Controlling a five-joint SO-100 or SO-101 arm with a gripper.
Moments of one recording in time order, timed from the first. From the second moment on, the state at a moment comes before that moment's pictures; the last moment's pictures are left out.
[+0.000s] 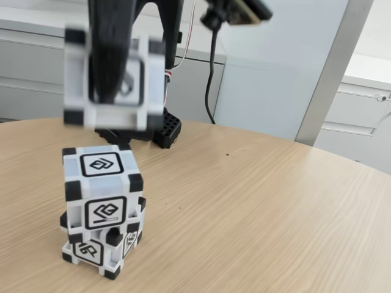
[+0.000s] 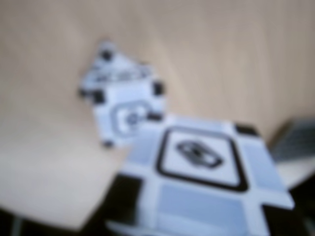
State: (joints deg) arm 31.4 99.1 71.1 98.4 -19.7
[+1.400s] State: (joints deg) arm 31.9 100.2 83.0 98.4 -20.3
